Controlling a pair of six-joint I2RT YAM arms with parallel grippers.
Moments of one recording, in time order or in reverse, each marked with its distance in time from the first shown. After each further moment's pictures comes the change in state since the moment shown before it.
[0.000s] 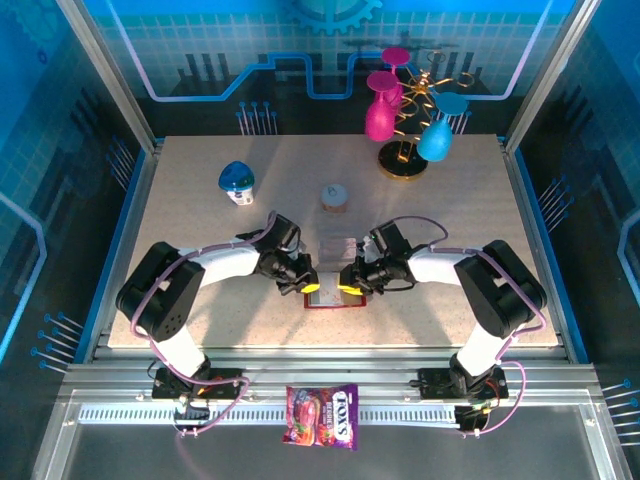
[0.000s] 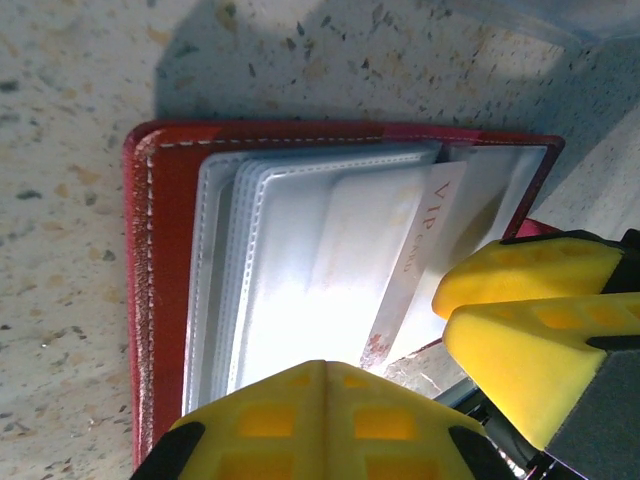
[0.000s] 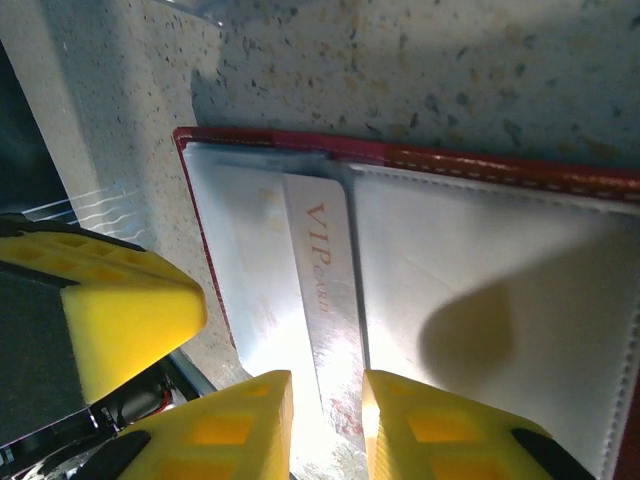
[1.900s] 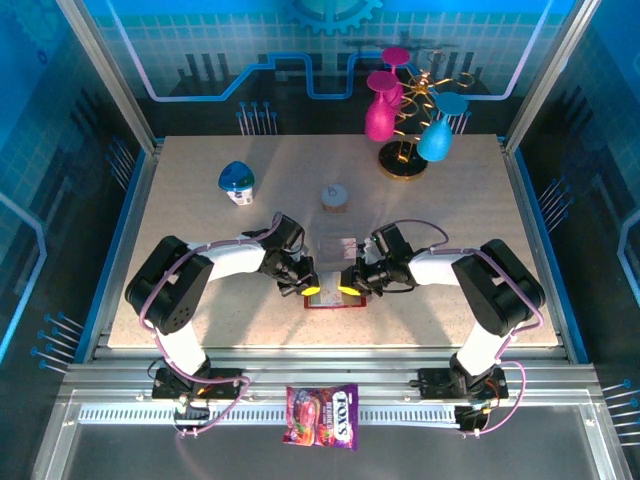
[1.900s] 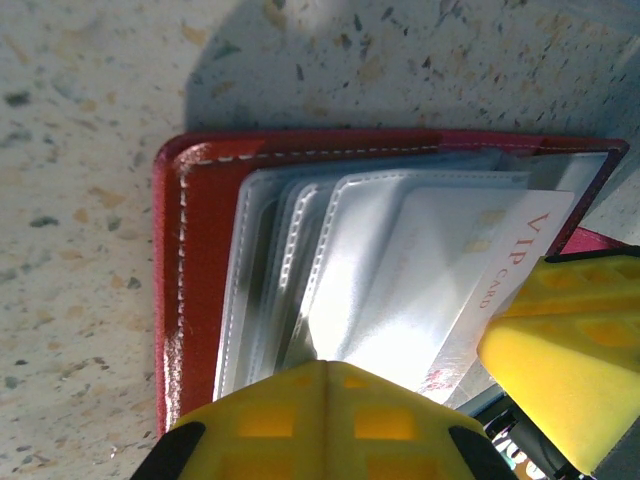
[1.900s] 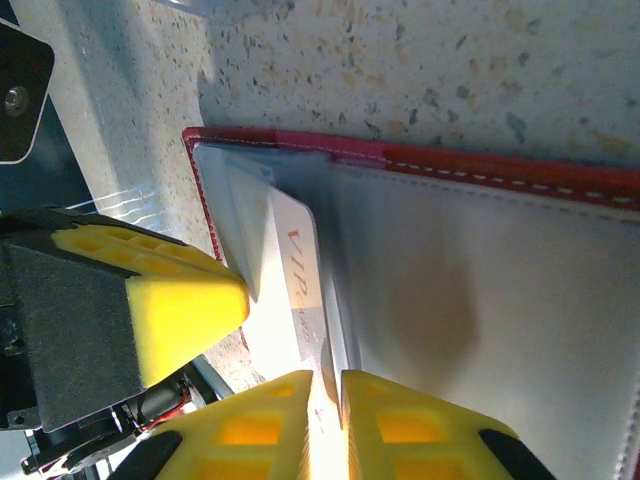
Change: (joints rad) left arm -0.005 0.056 0.038 -0.055 -0.012 0.034; right arm -0.006 0.013 -0.032 0.082 -0.034 0.045
